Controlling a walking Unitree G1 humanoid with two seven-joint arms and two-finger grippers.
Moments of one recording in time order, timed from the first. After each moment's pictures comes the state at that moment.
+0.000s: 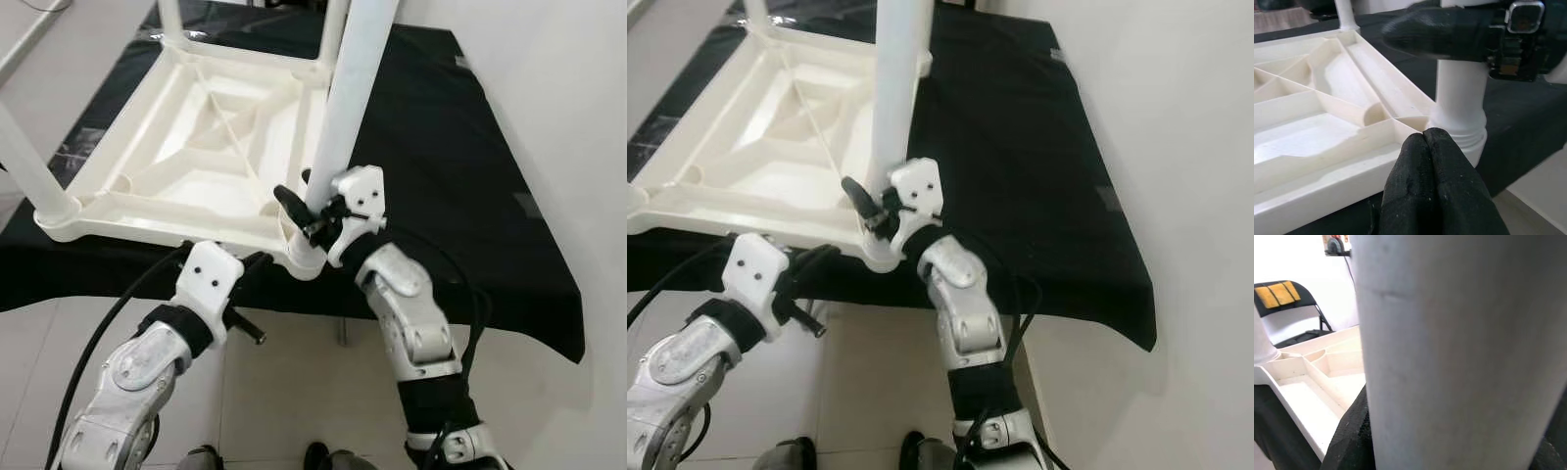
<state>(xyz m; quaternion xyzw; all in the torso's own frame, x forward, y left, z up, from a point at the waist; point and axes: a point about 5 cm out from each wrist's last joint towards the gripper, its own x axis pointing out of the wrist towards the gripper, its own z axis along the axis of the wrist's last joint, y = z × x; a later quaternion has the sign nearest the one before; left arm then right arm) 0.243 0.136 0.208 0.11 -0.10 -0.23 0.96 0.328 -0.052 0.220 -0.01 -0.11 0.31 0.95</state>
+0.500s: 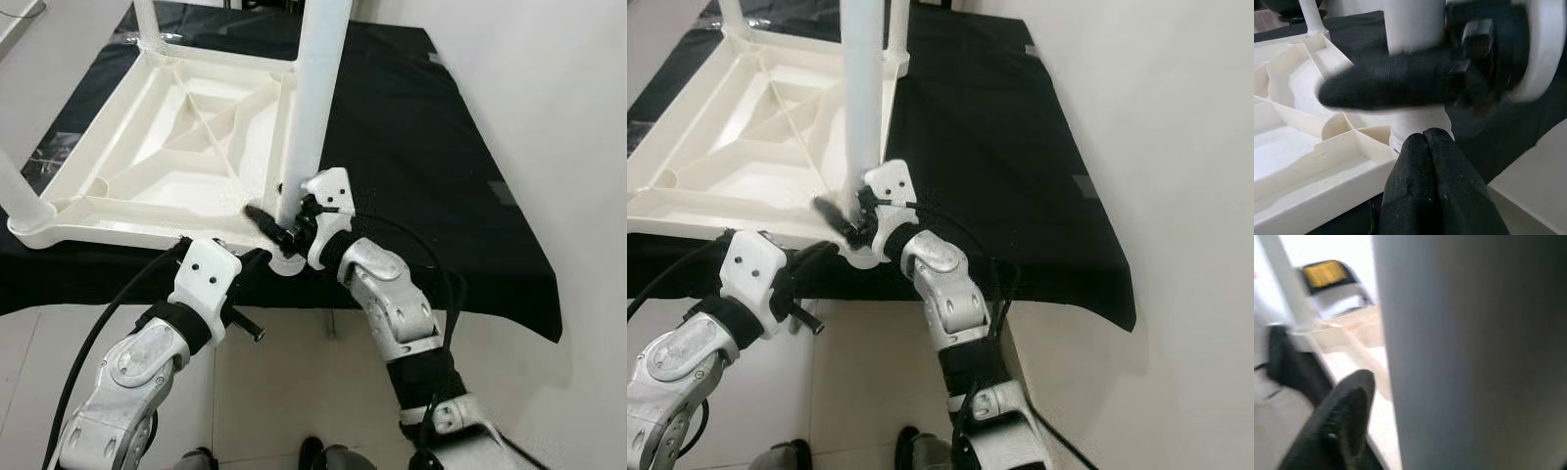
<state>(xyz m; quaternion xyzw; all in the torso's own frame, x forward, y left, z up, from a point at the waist) 0.245 0.133 0.210 0.11 -0.10 -0.24 0.96 0.343 -0.036 0.238 -0.02 -0.09 0.45 0.89</state>
